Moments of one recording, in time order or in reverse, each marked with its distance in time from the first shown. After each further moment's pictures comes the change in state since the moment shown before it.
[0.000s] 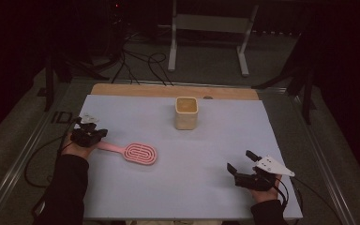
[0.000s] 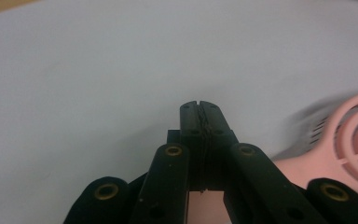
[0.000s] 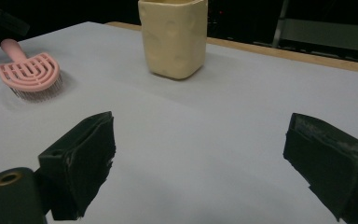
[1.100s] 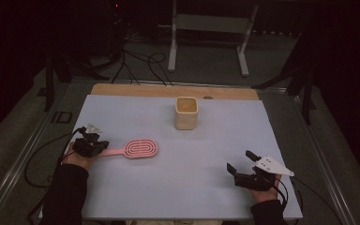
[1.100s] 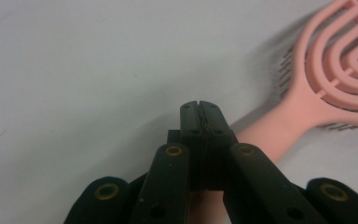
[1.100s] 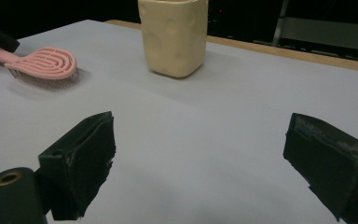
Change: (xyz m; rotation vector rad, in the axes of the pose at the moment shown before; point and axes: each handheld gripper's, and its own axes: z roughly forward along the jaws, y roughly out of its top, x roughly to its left) left arm -0.019 -0.023 -0.001 0.080 -0.032 0.049; right arm 0.000 0.000 0.001 0.007 0.000 -0.003
